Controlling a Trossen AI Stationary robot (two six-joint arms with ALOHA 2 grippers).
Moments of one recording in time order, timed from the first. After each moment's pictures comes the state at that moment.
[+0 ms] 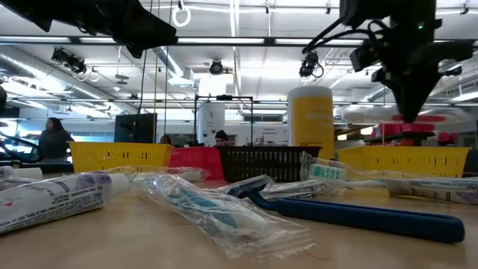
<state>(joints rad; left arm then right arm) 0.00 0.79 0.46 0.19 -0.19 0.00 0.10 1.37 1.00 -1.23 0.16 0.27</state>
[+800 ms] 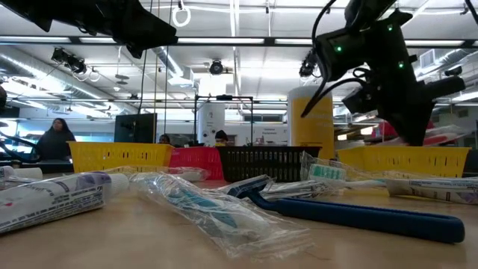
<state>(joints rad) 0.00 0.79 0.46 0.19 -0.19 0.00 -0.05 1.60 1.00 -1.28 0.10 0.01</state>
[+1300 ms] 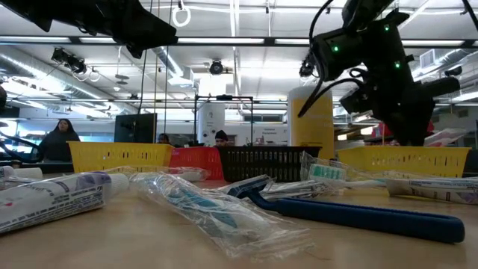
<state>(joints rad) 0.00 0.79 0.46 0.19 -0.19 0.00 -0.04 1.61 1.02 -1.28 0.10 0.02</state>
